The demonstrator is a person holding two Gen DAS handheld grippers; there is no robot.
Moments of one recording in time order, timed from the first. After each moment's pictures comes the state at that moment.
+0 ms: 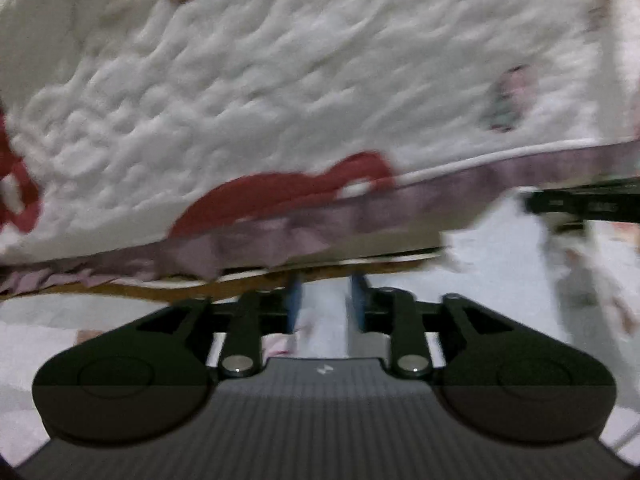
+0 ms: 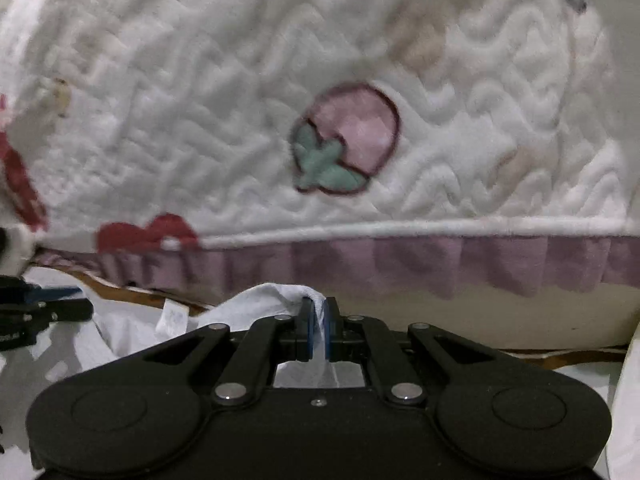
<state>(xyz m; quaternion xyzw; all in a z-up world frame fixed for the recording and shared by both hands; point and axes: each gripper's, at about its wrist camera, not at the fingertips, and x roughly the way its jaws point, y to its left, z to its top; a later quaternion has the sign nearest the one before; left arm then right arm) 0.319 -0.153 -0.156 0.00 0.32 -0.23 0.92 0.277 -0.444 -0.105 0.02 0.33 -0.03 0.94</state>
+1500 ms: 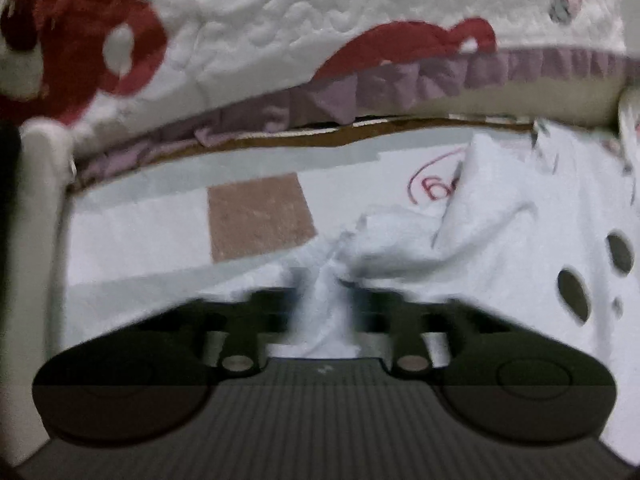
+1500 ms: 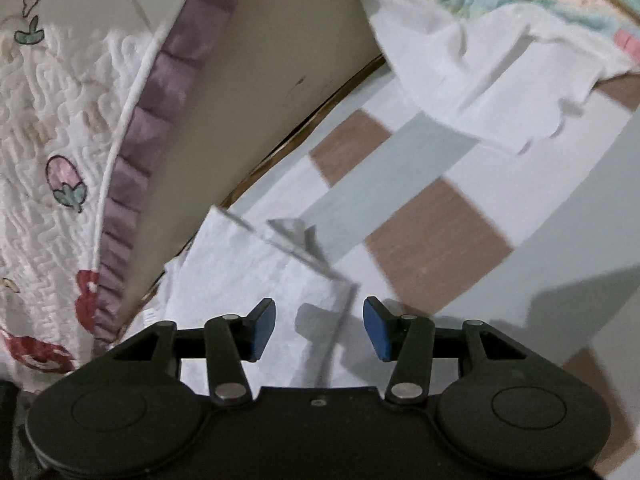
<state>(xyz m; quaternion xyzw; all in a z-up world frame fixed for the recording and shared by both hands) 0.301 -0.026 -0.212 0.06 0.42 -0.23 0.88 0.067 -0.615 -0.203 0.43 0.34 -0.12 0.83</state>
